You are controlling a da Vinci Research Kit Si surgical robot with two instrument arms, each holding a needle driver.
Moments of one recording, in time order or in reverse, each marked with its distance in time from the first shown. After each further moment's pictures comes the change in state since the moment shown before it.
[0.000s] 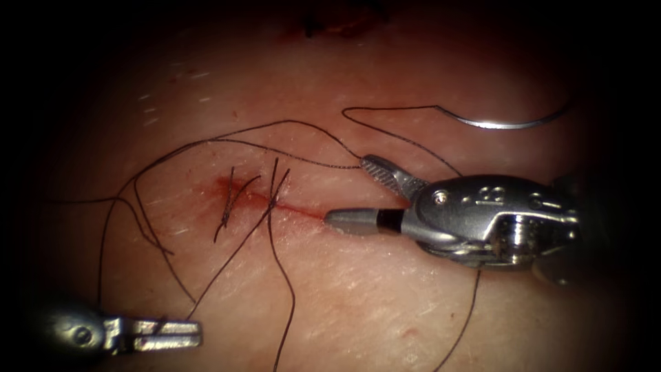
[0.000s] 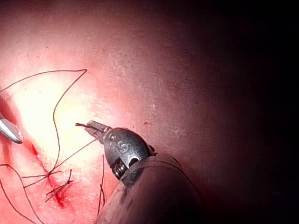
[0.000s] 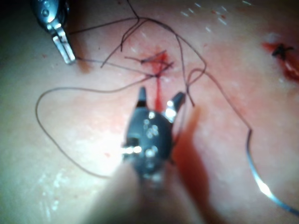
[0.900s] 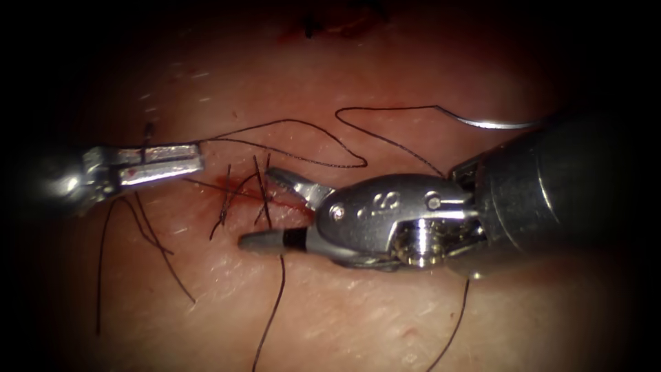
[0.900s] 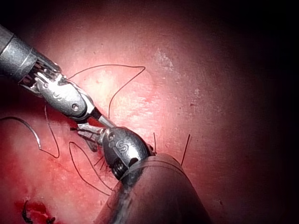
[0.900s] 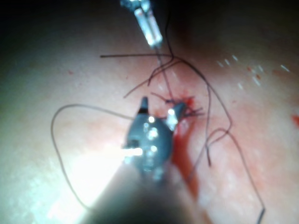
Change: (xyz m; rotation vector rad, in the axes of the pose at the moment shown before) right arm 0.002 -0.005 0.007 0.095 -0.011 -0.225; left arm 0.010 -0.008 -0.002 0.141 0.067 0.046
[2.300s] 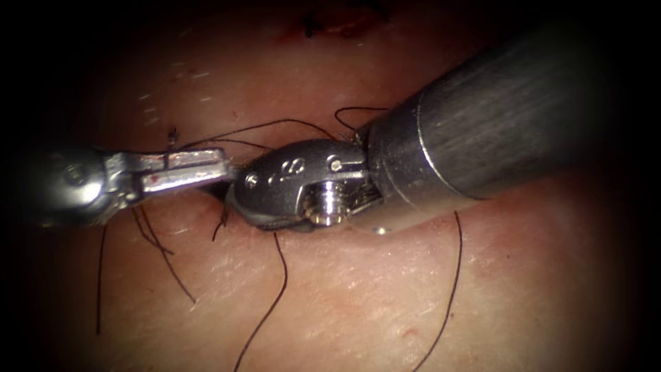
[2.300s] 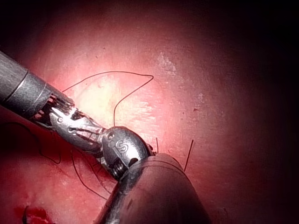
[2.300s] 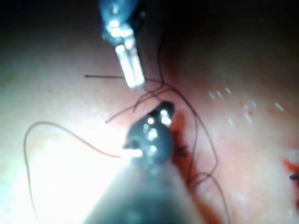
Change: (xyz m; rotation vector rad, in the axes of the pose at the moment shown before) right arm 0.001 0.001 0.005 0.043 0.008 -0.087; left arm 0.000 0.001 0.001 -0.014 0.029 0.000
